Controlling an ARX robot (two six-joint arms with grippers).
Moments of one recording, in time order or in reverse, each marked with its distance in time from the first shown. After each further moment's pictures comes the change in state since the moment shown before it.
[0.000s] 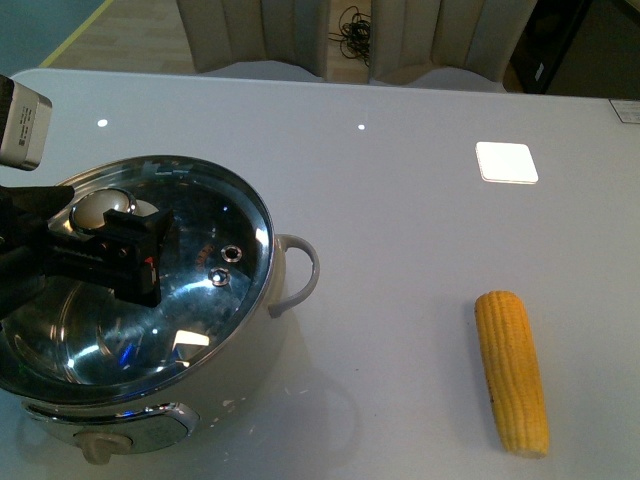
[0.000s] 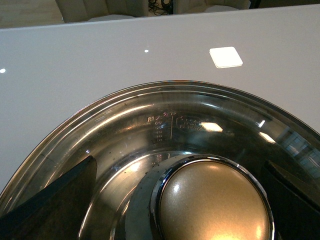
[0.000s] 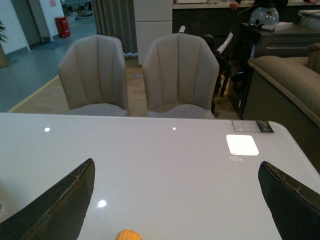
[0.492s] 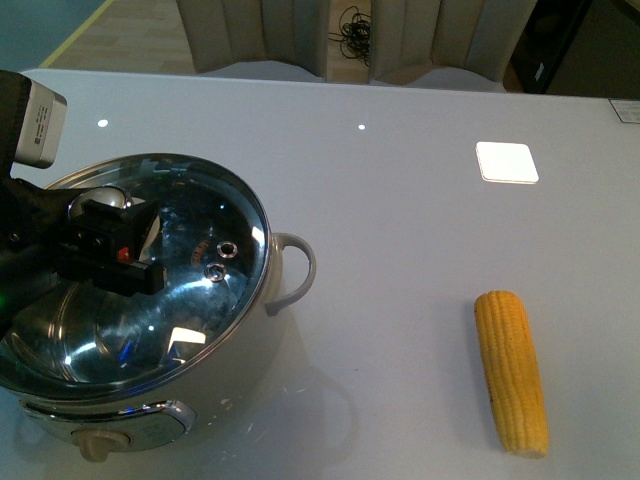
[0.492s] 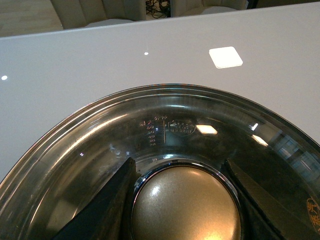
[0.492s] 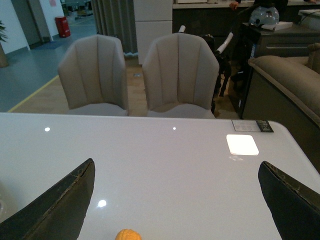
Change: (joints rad) left arm -0.014 0.004 0.009 -0.003 -0.014 0.022; right arm 0.000 0.000 0.000 0.000 0.000 0.000
